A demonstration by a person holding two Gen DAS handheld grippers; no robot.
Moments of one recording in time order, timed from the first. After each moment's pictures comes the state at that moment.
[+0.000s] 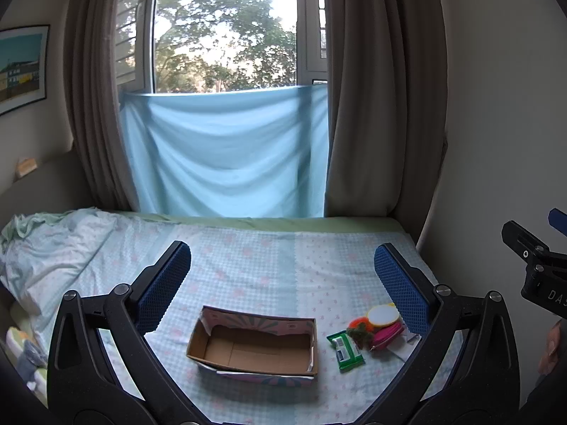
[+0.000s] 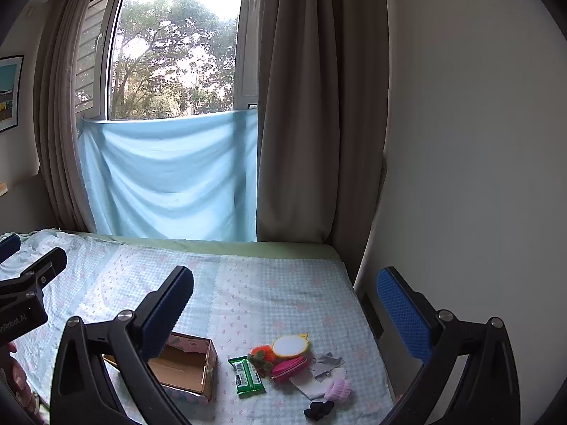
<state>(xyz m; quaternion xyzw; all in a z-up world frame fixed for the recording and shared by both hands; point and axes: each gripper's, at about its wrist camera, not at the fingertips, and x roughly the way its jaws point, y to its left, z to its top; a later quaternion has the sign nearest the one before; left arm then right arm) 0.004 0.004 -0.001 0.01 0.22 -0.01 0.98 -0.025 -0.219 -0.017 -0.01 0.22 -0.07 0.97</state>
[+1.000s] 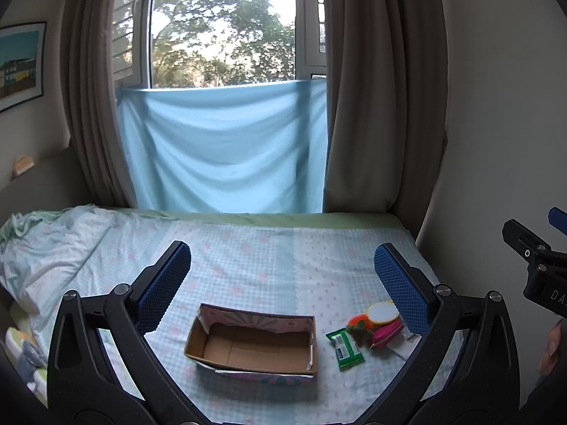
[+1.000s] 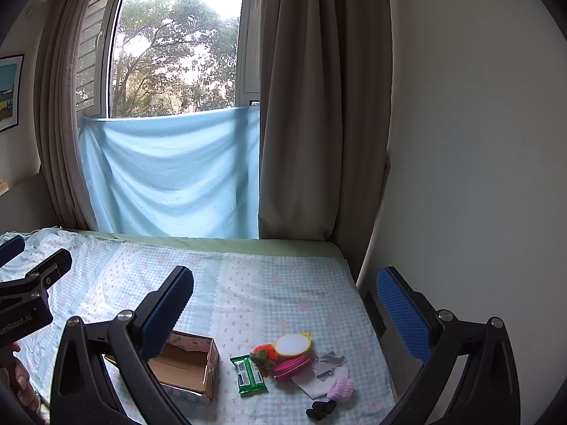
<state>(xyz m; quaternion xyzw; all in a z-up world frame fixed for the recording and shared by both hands) 0.010 0.005 -0.005 0.01 0.22 -0.01 0.97 -0.028 -0.210 -0.015 -0.01 0.22 -0.07 0.97</state>
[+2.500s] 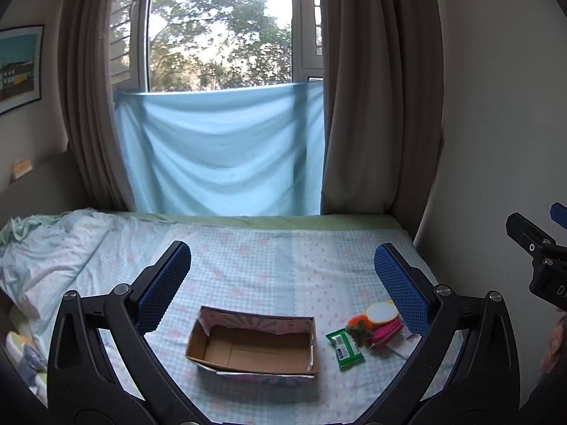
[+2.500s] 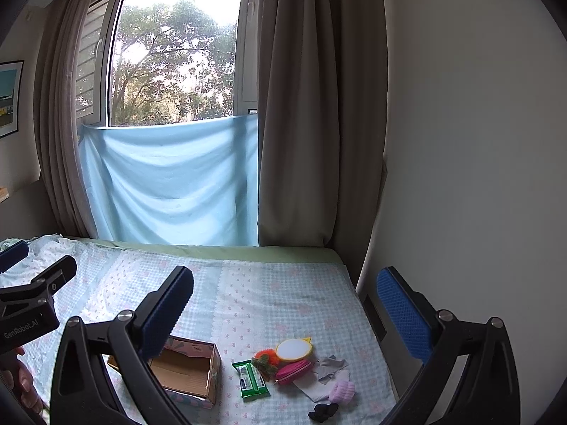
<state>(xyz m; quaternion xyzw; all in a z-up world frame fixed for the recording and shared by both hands) 0.005 0.008 -0.003 0.01 0.22 -0.02 0.98 -0.030 -0.212 -0.009 0.00 0.21 -0.07 0.98</state>
